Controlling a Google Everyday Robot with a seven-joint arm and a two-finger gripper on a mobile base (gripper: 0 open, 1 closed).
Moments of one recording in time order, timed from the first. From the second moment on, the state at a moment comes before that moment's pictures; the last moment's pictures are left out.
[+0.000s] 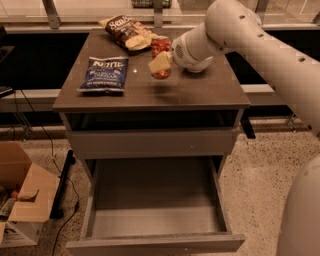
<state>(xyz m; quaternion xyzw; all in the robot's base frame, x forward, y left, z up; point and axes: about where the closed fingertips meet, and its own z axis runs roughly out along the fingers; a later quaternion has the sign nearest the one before) 0.754 -0.026 0.887 -0.28 0.86 0.21 0.38</state>
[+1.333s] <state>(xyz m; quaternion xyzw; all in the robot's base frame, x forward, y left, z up) 0.758 -0.022 0.836 -0.22 0.86 0.16 0.44</state>
